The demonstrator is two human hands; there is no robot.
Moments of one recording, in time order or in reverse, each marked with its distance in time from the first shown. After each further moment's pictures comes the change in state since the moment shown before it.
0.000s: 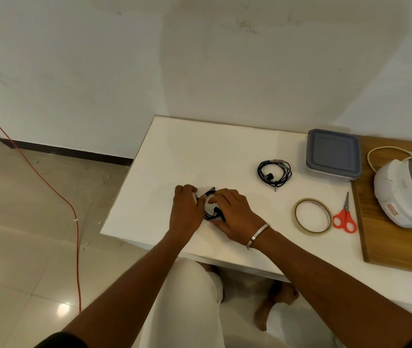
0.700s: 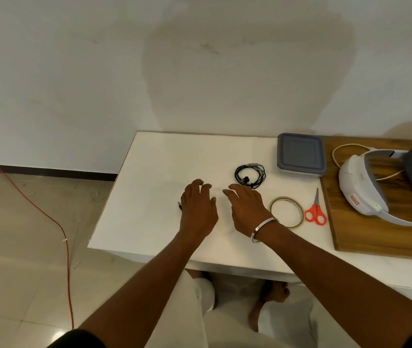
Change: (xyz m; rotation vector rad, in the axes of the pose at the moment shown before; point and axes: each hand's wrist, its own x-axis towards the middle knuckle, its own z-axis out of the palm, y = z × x) left_hand -0.018 0.063 0.029 0.319 0.041 0.357; right_hand -0.027 0.034 -0.050 -0.170 -0.116 0.318
